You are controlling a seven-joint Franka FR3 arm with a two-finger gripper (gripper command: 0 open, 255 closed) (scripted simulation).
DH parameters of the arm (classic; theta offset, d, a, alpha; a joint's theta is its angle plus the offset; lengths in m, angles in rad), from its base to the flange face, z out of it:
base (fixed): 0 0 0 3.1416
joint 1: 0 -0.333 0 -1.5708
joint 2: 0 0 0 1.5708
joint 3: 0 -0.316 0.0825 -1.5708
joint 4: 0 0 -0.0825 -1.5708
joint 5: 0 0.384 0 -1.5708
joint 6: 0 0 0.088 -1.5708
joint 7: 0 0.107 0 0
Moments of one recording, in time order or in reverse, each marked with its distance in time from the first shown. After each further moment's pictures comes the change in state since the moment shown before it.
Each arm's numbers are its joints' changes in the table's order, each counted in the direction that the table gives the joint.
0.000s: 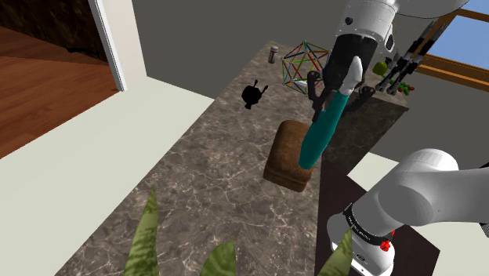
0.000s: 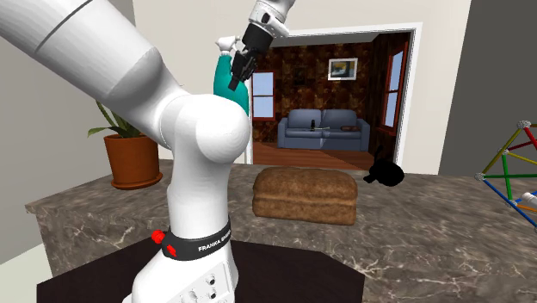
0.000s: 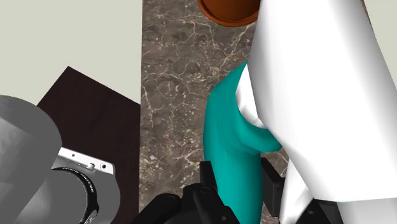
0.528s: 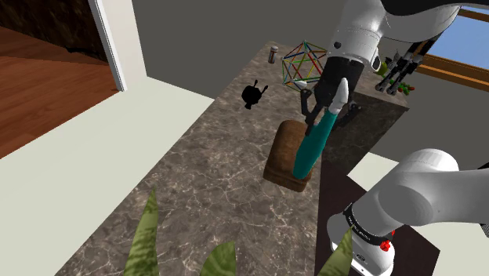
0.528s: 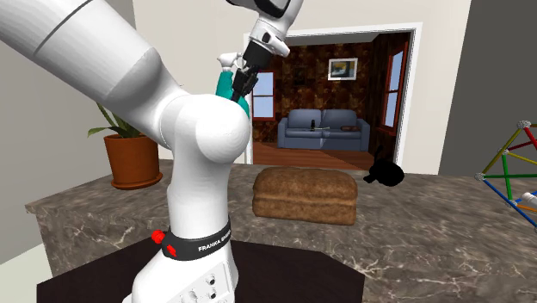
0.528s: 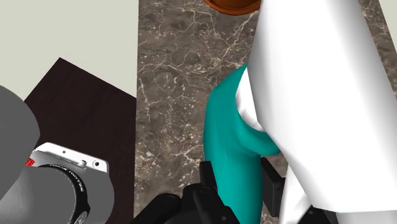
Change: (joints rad) arm 0.002 0.016 -0.016 -0.114 0.005 -0.088 -0.045
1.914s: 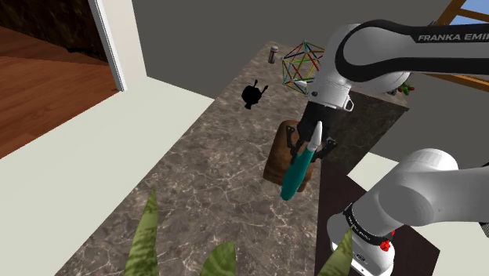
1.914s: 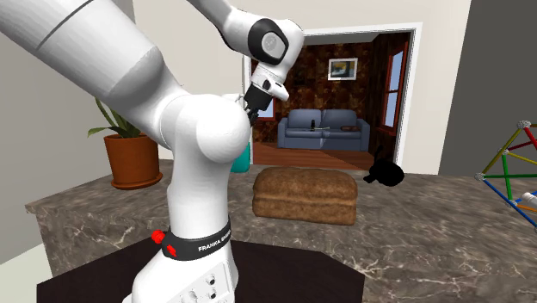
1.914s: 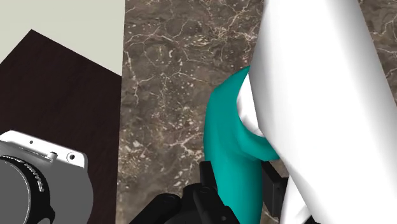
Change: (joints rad) arm -0.007 -0.031 -0.058 -0.254 0.050 -0.262 -0.117
